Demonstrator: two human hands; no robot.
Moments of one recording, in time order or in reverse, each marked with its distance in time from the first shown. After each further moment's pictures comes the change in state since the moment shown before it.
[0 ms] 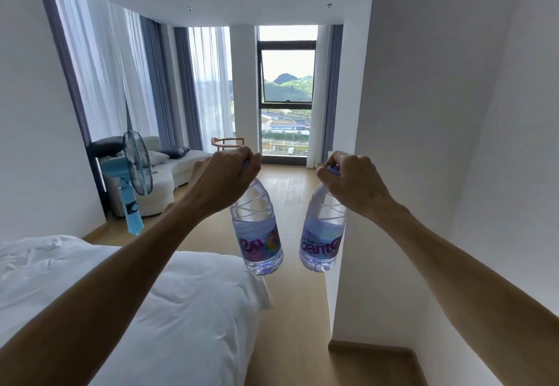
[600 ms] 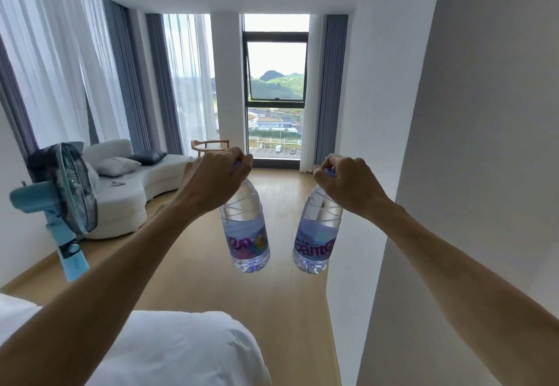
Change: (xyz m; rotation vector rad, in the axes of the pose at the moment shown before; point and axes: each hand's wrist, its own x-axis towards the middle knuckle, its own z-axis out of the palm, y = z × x) left_hand 0.232 -0.224 0.247 -0.011 -0.018 -0.021; right_hand 0.294 0.166 0.218 -0.004 -0.012 0.002
